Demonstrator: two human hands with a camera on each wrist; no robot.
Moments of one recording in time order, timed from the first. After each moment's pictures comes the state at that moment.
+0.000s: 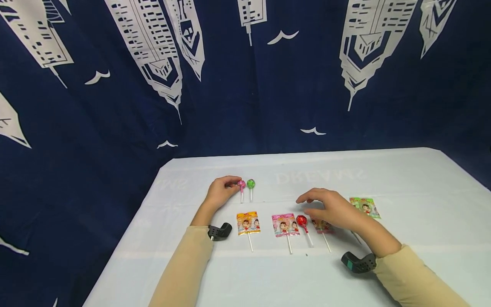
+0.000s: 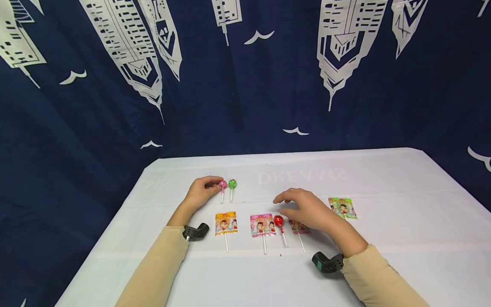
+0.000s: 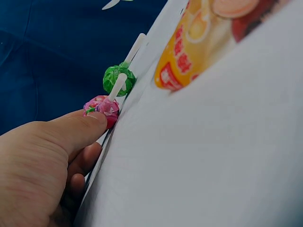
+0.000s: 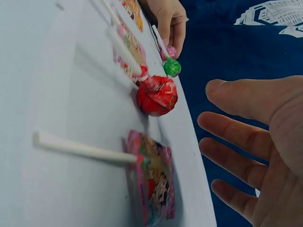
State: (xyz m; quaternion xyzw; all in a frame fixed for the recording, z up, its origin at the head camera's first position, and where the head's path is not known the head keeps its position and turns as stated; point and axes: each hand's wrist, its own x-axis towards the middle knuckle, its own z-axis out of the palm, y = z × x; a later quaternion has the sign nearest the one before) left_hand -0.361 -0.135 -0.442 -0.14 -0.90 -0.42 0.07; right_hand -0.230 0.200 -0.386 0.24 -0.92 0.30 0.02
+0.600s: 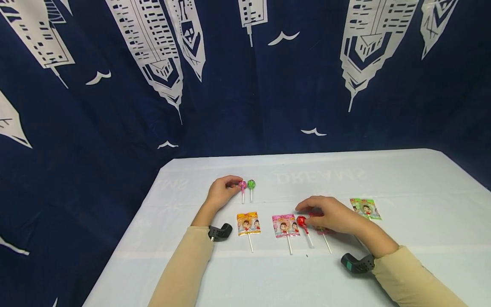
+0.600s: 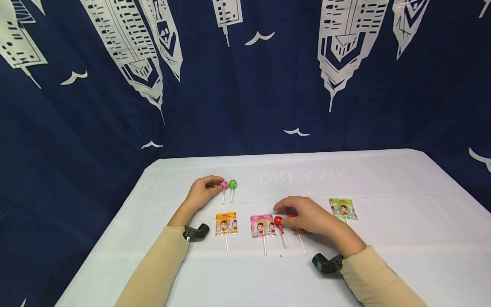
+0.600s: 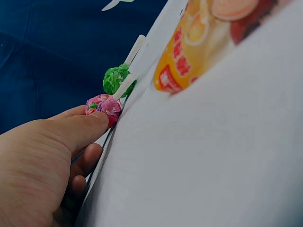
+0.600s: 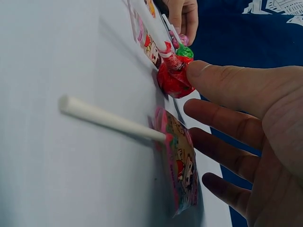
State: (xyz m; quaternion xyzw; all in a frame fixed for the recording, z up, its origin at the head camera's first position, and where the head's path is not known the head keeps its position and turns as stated) left_hand -0.362 -0.133 -0.443 -0.15 -0.89 -0.41 0.08; right_hand -0.234 0.206 -0.400 0.25 -0.92 0.31 -0.03
